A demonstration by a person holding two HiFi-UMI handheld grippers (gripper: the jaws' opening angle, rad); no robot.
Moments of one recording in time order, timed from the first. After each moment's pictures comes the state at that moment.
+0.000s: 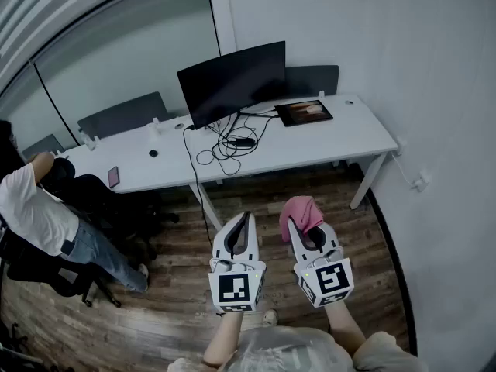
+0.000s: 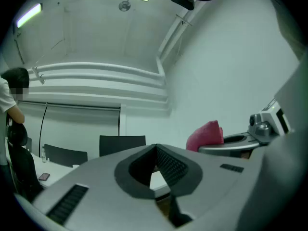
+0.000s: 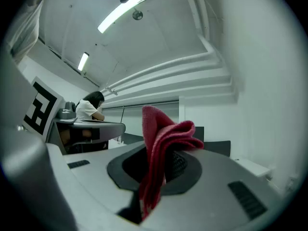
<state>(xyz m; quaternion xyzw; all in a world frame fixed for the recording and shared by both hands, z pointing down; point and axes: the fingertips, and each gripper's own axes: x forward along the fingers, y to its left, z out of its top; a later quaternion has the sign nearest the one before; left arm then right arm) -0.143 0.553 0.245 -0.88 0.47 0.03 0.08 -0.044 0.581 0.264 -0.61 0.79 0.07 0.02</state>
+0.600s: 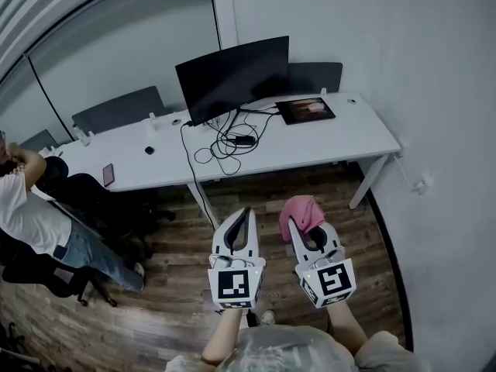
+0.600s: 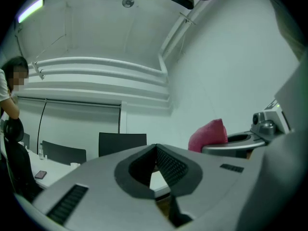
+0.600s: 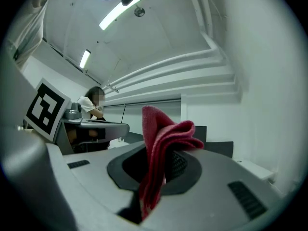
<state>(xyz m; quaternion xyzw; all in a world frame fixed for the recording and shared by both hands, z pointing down) -0.148 0.512 0.255 -0.88 0.47 0.03 0.07 -0.053 0.548 0.268 -0.60 0.80 0.08 0.01</state>
